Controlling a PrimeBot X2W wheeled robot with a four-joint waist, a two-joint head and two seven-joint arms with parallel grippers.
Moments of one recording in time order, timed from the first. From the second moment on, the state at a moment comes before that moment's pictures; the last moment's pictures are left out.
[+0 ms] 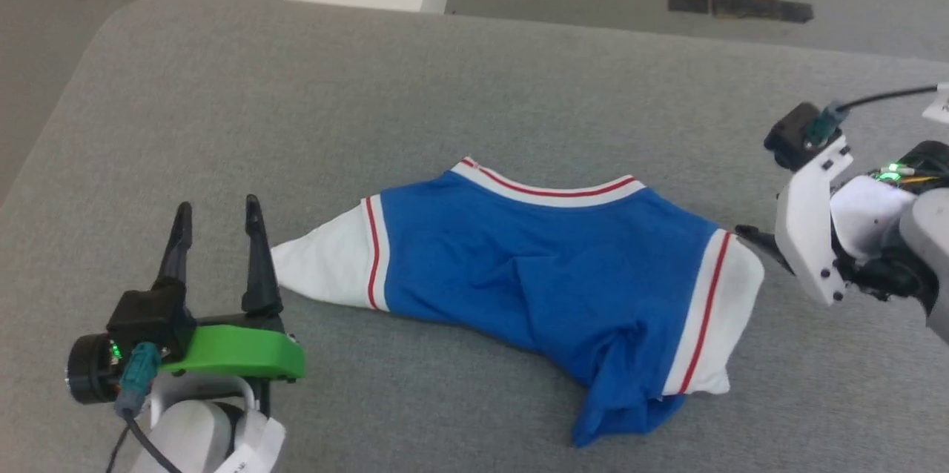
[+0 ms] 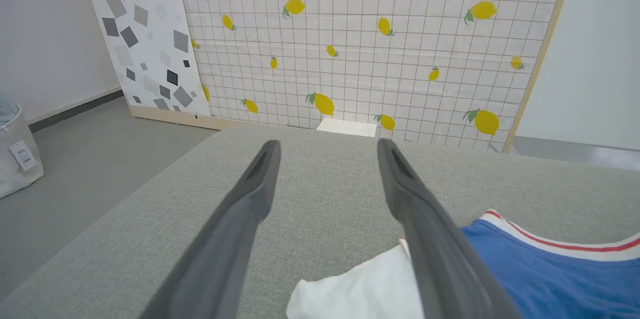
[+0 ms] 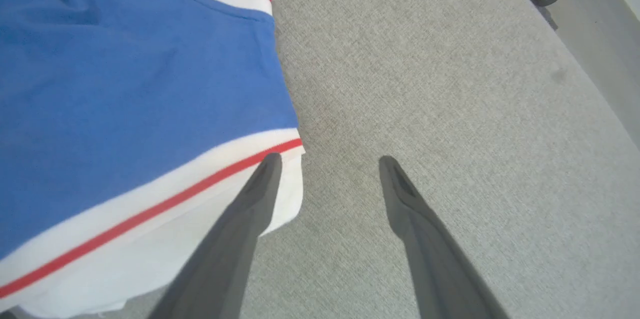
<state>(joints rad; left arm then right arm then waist) -0.12 0.30 -0.22 -0.04 -0.38 0.27 -0.26 -0.83 -0.72 0.93 0.37 0.81 0.13 0.60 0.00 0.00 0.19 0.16</state>
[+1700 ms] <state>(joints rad) -0.15 0.05 -0.04 0.02 -0.16 -0.02 -0.26 -1.10 -0.90 0.96 0.46 0.87 0.13 0.36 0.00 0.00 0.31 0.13</state>
